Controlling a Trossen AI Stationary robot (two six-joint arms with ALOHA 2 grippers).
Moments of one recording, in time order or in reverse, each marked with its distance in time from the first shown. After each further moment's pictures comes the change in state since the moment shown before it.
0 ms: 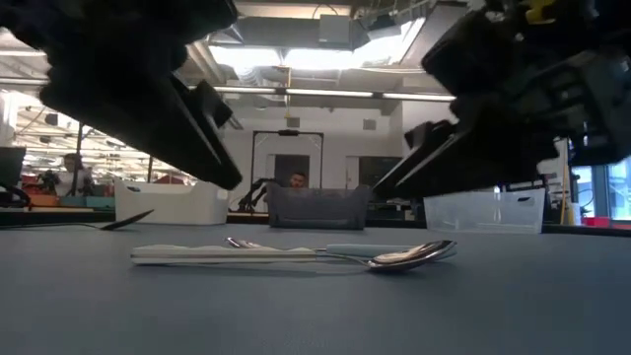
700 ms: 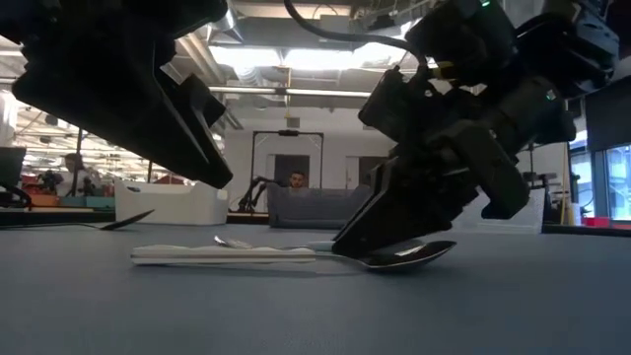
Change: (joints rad) left arm -0.025 0.000 0.000 -0.001 -0.027 -0.009; right arm -0.090 0.189 0.179 -0.169 -0.028 0.077
